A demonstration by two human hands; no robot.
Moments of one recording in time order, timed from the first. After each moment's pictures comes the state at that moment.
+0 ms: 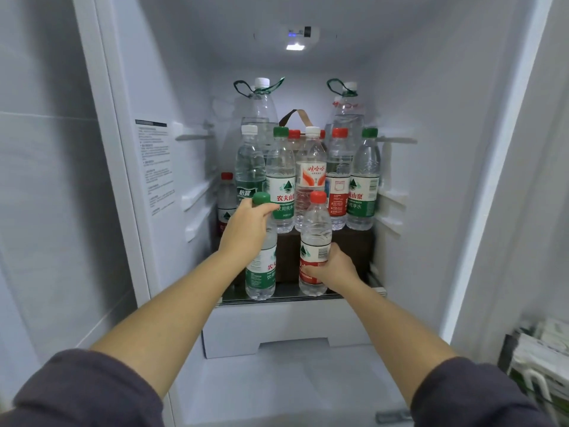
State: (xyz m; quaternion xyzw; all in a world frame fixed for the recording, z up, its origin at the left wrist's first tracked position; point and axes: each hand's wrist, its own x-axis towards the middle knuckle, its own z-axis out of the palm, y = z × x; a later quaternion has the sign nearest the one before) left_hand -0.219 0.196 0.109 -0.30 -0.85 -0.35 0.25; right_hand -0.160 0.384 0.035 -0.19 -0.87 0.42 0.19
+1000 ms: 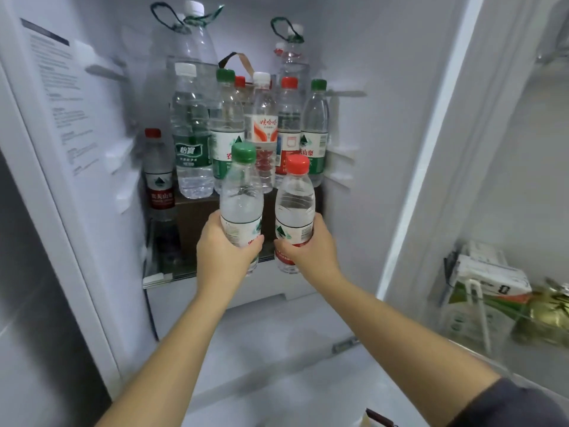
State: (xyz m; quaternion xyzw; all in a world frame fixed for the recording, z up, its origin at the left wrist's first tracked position) left_hand -0.161 0.198 0.028 -0.25 -0.75 -0.59 0.15; right_hand -0.083 0.335 0.022 -0.19 -0.78 0.46 0.39
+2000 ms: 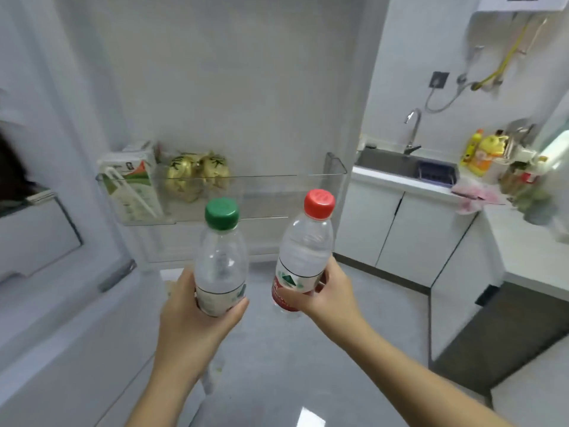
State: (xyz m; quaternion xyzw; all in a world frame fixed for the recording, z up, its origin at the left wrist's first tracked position) left_hand 0.220 0.214 -0.050 -0.49 -0.65 -0.53 -0.22; right_hand 0.410 0.281 -0.048 -0.45 -0.62 0.44 0.46
